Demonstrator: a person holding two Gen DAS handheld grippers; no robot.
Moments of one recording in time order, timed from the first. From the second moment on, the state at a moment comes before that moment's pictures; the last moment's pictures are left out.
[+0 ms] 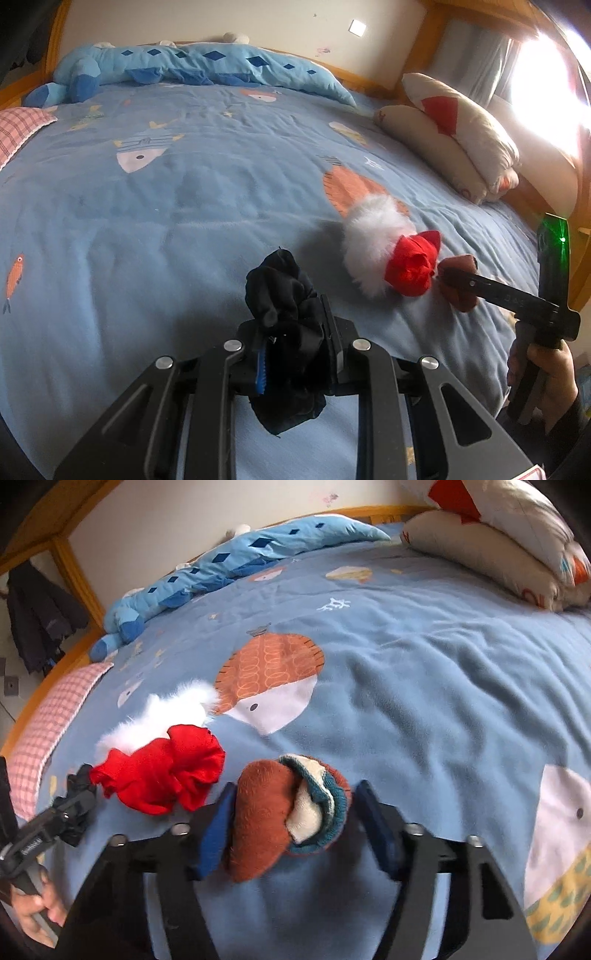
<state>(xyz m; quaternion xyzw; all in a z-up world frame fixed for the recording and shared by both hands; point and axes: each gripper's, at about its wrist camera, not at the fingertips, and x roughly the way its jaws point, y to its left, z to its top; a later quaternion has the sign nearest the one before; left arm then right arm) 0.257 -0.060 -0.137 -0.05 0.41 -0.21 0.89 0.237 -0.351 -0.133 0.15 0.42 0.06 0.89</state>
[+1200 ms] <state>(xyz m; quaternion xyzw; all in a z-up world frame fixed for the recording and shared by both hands) 0.041 -0.196 -0.079 -0.01 0.40 -0.48 0.79 -0.059 -0.415 -0.066 0.31 0.28 0.11 0.90</state>
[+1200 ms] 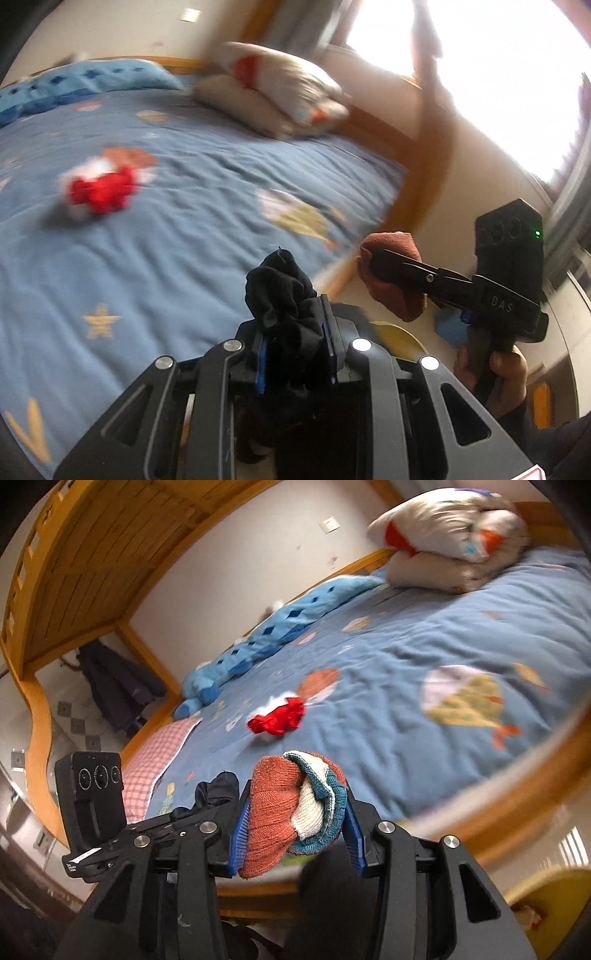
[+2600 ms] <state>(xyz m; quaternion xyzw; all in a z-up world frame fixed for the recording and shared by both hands) -0.123 -0.409 -0.166 0.18 0.45 -0.61 0.62 -0.308 -0.532 -0.150 0.36 0.33 -0.21 0.85</state>
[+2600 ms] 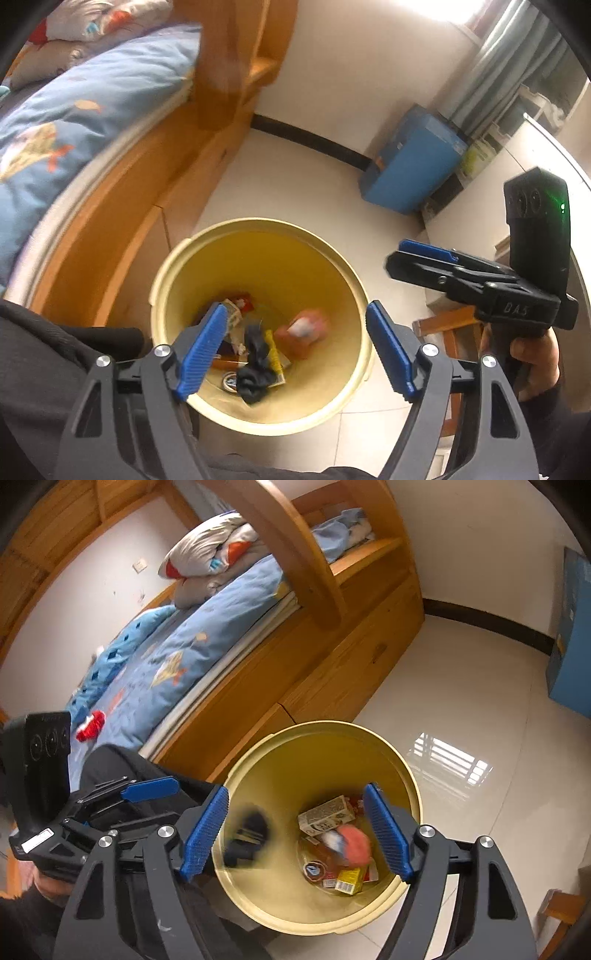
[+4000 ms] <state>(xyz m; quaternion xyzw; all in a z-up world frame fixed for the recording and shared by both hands) 0.206 -0.108 -0.096 -0.01 0.39 -0.27 0.88 0.140 -0.351 -0.065 0.21 0.38 0.16 0.89</state>
